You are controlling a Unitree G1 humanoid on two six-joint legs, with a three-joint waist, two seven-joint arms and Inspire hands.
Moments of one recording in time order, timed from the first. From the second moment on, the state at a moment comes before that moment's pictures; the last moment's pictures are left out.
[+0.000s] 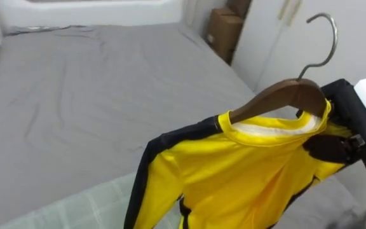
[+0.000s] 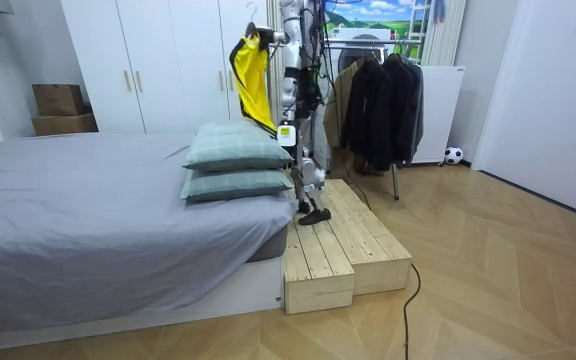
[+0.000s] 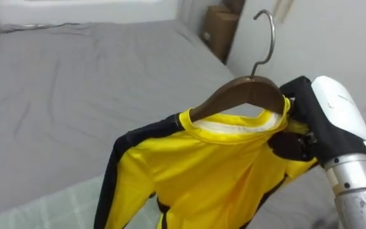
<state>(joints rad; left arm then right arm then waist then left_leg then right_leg) 0.20 0.29 0.21 1.29 0.16 0.13 0.04 0.09 -0.40 -0.17 -0.40 -0.57 0.09 0.11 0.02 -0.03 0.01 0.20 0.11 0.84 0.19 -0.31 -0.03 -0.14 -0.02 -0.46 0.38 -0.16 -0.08</state>
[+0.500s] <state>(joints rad) 0.25 0.31 0.23 1.29 0.24 0.34 0.00 0.08 -0.39 -0.10 -0.35 -0.61 0.10 0.12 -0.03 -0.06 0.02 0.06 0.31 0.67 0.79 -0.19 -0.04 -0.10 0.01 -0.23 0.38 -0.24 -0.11</state>
